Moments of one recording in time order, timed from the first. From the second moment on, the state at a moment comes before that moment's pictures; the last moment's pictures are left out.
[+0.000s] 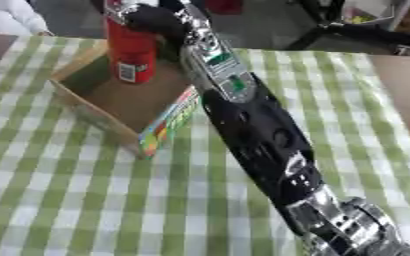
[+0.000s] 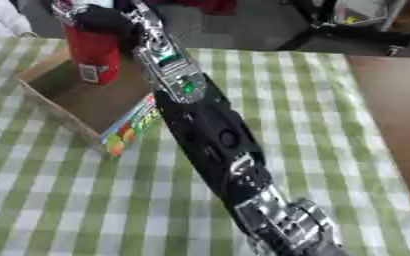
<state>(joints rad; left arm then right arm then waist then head) -0.32 0.39 0.08 -1.86 0.25 0.11 0.42 -1.25 -0.16 0.06 -1.09 -0.18 0.06 -0.01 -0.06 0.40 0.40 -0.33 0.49</state>
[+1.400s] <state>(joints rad) -0.32 0.39 0.08 -1.86 0.26 0.11 0.41 -1.21 -0.15 0.01 -0.95 0.09 0.07 0.11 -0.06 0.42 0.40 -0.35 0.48</state>
